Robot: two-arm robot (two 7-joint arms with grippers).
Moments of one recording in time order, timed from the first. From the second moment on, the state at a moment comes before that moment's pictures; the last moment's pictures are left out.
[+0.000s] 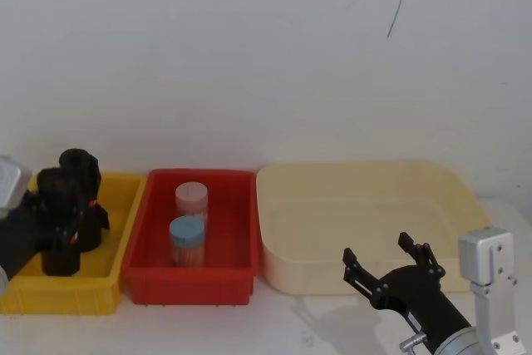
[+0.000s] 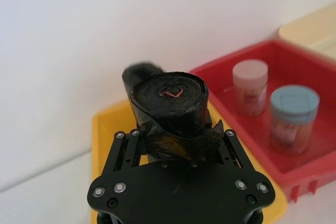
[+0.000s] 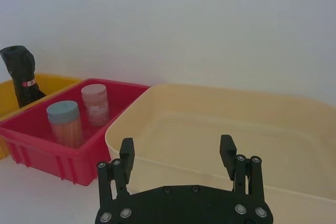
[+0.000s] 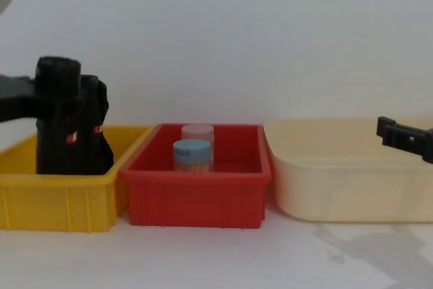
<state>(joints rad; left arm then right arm) -0.33 0.46 0.30 -1.55 -0.25 0.15 -0.15 -0.01 0.34 -0.23 -1.77 0.29 0.03 0.07</state>
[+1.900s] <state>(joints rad) -0.78 0.14 0.46 -1.29 -0.33 0.23 -0.36 -0.01 0.34 -0.23 -1.77 0.29 0.03 0.07</state>
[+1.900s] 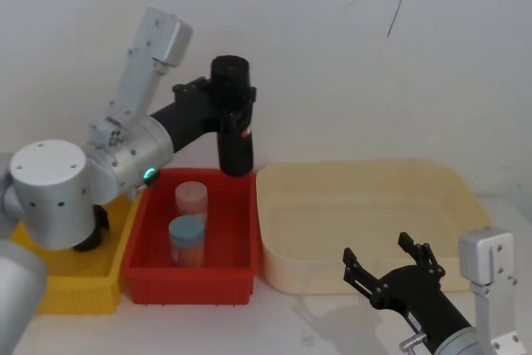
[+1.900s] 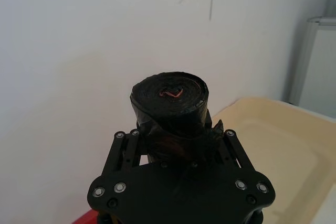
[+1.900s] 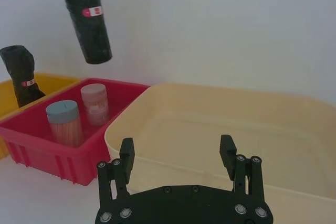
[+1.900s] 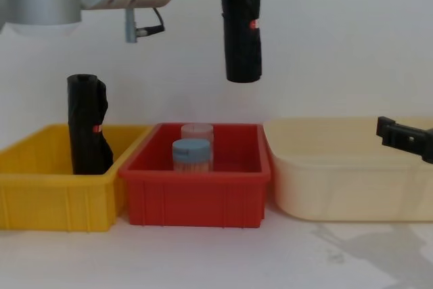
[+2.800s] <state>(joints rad) -0.82 0.08 0.49 -1.20 -0.33 0.22 -0.37 0.16 0.30 -0.28 -1.69 0.28 0.18 0.13</state>
